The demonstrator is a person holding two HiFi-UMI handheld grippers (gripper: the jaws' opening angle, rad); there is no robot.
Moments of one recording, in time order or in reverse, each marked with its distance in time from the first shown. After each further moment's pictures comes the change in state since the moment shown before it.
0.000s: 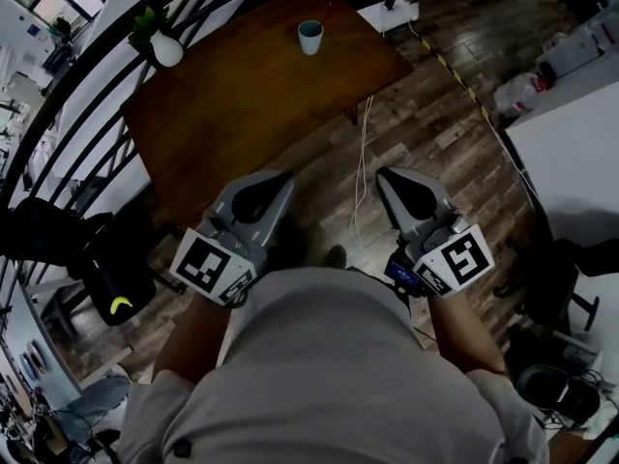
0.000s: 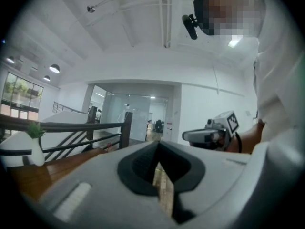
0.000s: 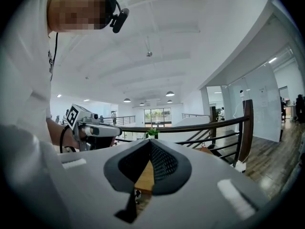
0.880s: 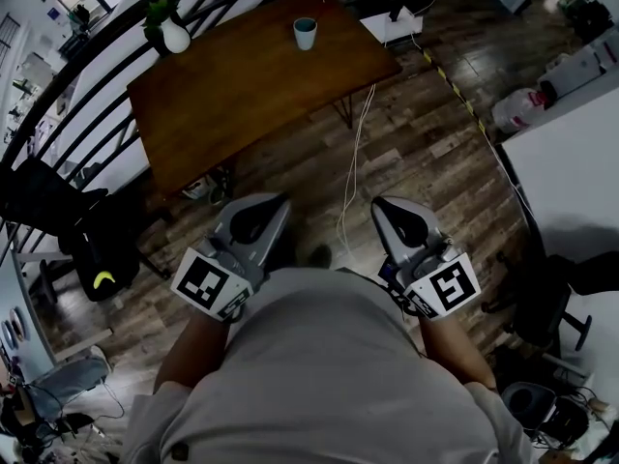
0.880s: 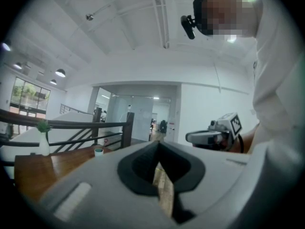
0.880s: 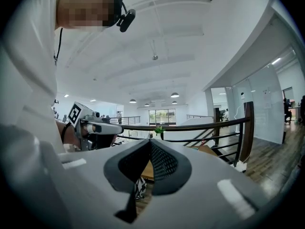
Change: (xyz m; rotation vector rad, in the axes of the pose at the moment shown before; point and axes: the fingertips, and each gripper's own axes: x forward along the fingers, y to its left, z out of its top) left arm -0.021 -0.144 -0.021 -0.008 -0.012 0.080; right arm -0.141 0.045 -0.028 -0.029 -0.011 0.058
